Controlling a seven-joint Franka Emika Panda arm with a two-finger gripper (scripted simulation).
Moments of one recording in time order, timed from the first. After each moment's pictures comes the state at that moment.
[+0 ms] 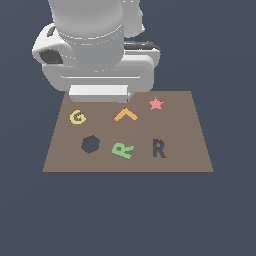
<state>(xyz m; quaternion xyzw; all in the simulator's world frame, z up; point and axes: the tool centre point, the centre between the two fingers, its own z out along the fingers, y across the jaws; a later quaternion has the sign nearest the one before) -0.005 -0.050 0.156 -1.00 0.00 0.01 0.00</state>
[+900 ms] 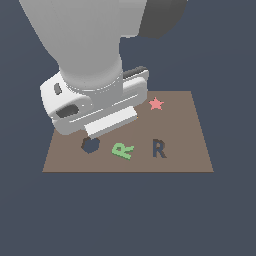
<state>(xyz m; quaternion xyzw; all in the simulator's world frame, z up) 0.035 -0.052 0.114 -0.97 -0.23 0.01 0.00</state>
